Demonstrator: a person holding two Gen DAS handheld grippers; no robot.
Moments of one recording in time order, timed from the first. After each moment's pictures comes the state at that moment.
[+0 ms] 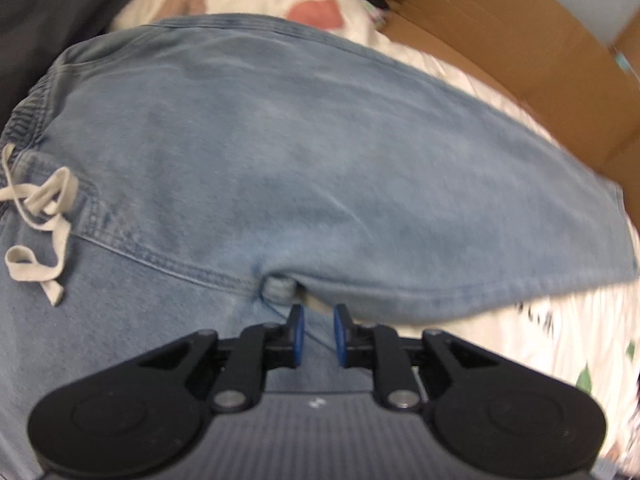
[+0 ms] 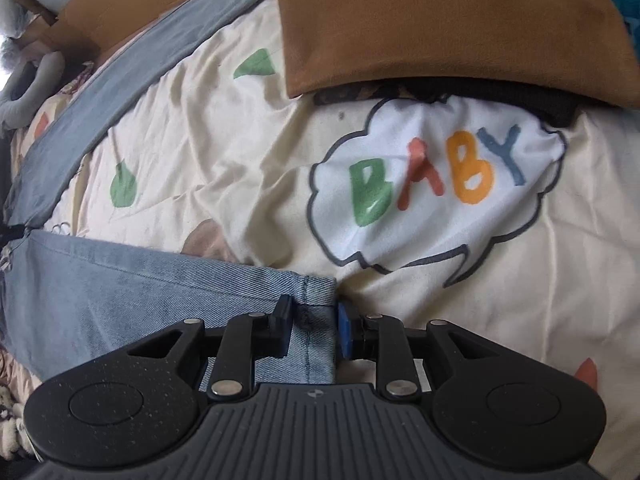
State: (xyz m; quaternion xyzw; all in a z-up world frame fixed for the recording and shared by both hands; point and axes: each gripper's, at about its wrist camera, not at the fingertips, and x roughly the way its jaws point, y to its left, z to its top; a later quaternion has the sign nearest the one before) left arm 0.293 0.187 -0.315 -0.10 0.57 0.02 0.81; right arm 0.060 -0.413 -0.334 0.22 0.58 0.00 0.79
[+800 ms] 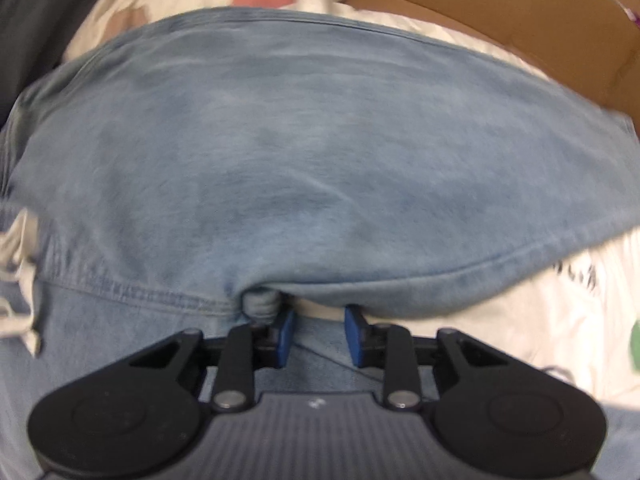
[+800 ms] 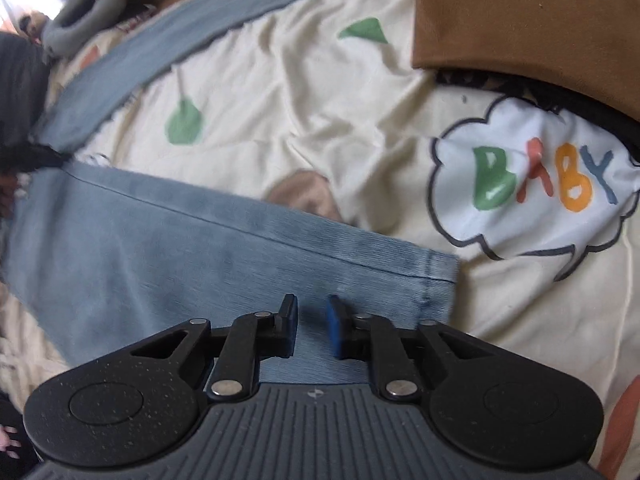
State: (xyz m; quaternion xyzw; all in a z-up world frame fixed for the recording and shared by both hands) left arm 0.301 0.174 -0.347 -0.04 0.57 0.00 0.82; right arm 0.052 -0.345 -0.345 0.14 0.58 0.07 0.80
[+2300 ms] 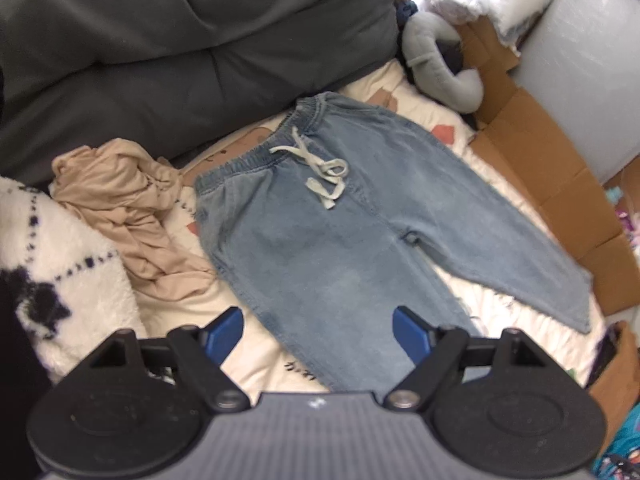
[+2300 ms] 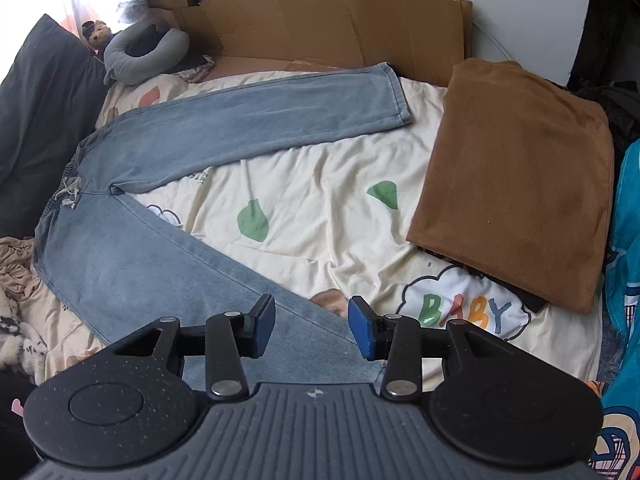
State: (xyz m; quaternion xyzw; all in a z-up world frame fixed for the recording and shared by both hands) left arm 0.032 0.306 -0.096 -0.23 0.50 0.17 0.82; right arm 0.058 -0.350 -0.134 0.07 0.52 0.11 0.85
